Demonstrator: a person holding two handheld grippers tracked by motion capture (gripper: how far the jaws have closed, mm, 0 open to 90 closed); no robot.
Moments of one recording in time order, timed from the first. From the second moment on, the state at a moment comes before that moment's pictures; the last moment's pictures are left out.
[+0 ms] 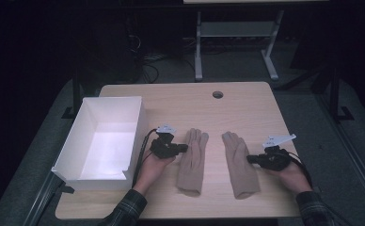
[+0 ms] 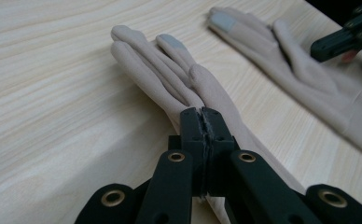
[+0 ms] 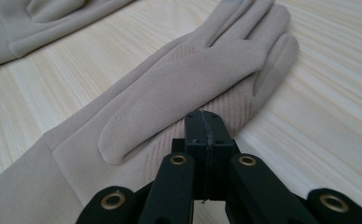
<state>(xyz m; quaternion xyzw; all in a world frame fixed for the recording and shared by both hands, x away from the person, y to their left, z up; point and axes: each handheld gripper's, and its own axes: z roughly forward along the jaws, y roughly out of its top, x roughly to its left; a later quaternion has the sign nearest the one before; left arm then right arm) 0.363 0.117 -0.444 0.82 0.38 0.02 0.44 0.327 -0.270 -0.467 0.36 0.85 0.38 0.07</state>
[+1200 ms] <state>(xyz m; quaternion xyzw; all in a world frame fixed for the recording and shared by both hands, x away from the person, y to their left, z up) 0.374 0.077 -0.427 0.81 0.35 0.00 0.48 0.332 -0.204 -0.470 0.30 0.86 0.40 0.04</state>
